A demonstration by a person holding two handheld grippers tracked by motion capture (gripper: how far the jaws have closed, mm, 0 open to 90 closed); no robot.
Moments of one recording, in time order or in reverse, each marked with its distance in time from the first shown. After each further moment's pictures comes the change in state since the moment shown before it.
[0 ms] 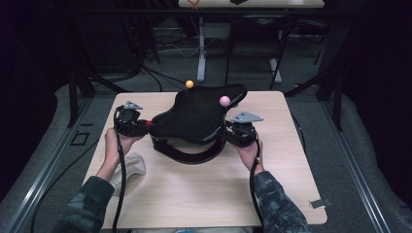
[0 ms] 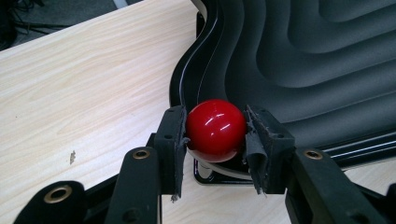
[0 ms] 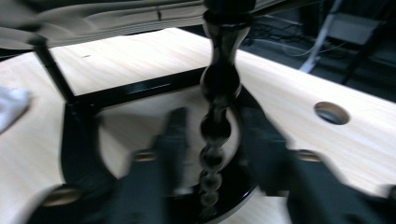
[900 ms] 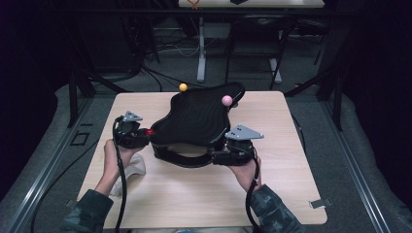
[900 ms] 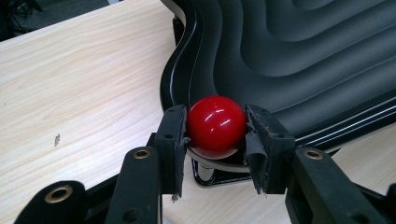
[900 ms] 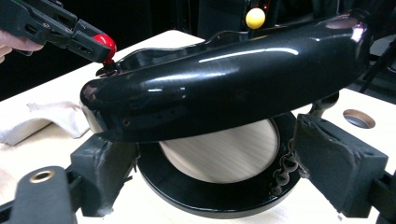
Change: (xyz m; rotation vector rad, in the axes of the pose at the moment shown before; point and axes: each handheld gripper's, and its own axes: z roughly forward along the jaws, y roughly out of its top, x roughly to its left) left arm -0.024 -0.021 -0.017 -0.024 -0.007 0.011; right arm 0.065 0.009 -0.060 -0.039 0.045 -0.007
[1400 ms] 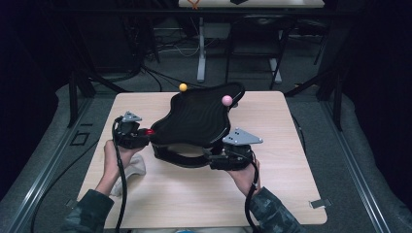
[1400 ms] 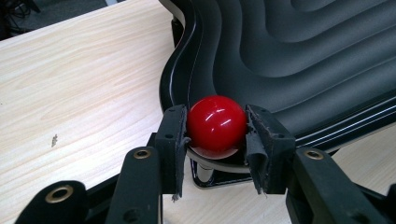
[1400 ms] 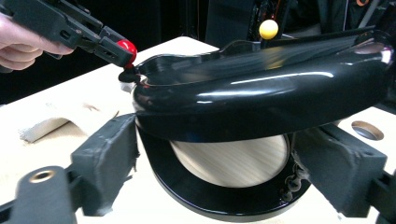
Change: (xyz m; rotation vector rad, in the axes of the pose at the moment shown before) left arm 0.001 -0.001 0.000 -0.006 -0.008 -0.004; right arm 0.014 0.002 -0.009 -0.023 0.018 -0.035
